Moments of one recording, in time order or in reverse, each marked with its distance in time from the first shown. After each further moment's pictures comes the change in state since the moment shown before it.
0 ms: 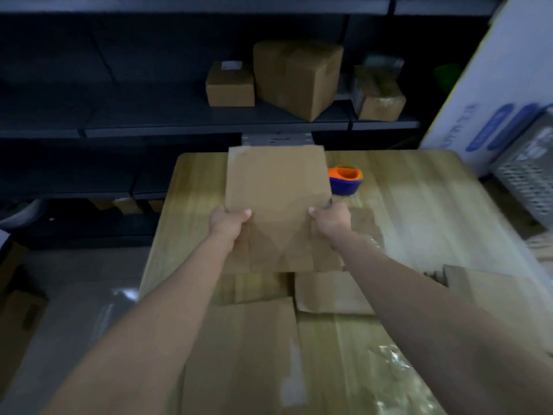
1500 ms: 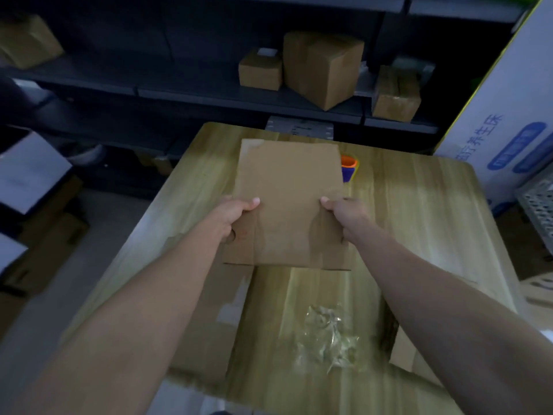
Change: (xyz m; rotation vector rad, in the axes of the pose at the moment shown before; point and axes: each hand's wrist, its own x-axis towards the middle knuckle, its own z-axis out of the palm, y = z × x) left_hand -0.139 -0.026 0.042 -0.110 -0.082 -0.166; right_hand -0.020 0.067 -0.117 0.245 -0.291 0.093
